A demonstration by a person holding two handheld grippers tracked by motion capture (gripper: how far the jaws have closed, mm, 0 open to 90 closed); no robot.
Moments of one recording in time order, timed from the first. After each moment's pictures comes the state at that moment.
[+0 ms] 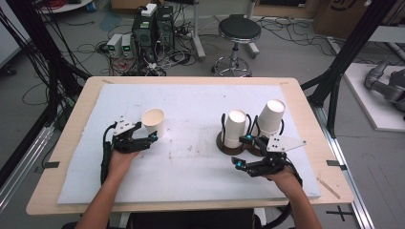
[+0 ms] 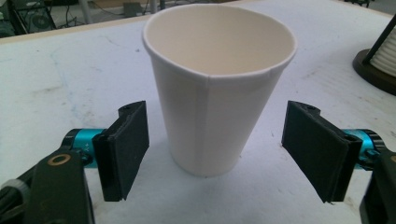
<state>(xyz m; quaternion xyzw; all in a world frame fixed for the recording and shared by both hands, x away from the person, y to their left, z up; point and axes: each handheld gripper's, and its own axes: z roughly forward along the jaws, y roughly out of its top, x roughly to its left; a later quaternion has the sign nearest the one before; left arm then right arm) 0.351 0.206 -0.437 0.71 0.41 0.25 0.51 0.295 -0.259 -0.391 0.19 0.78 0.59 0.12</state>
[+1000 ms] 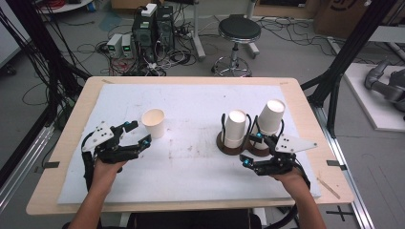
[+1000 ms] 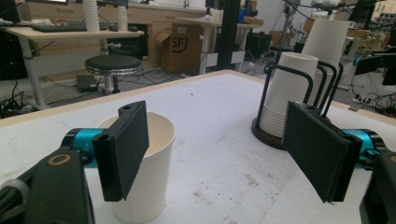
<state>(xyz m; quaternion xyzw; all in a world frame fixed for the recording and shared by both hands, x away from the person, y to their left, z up) 0.299 0.214 -0.393 0.67 0.30 0.22 0.64 0.287 -0.275 -0.382 0.21 0.77 0.58 0.16</state>
